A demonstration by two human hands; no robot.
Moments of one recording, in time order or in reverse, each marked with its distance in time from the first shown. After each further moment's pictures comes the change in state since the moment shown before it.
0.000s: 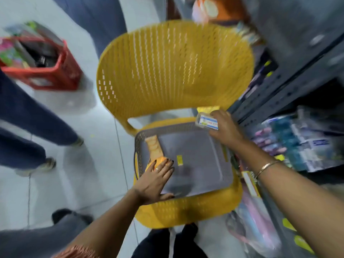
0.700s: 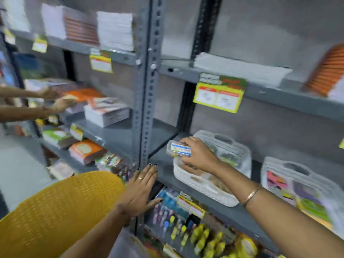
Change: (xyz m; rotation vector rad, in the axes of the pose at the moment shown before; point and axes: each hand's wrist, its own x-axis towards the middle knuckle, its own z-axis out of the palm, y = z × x) left_hand 0.185 0.128 -0.325 0.131 0.560 0.513; right_hand -0.204 -0.033 -0.361 -0.106 0.534 0.313
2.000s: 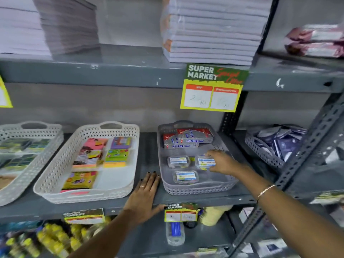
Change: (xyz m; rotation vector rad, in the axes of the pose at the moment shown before) left_hand 0.117 0.595 0.039 -0.238 -0.344 0.458; right_hand -0.553 0.415 -0.224 -0.147 -0.064 0.860
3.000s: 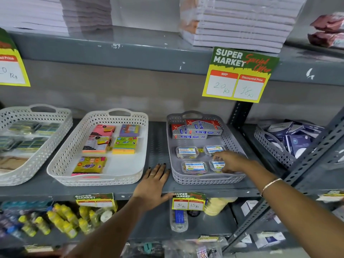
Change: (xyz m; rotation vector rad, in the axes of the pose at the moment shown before) left_hand 0.001 -0.001 0.003 -0.036 -0.027 0.056; right_hand -0.004 0.000 0.012 -0.158 -0.220 0.040
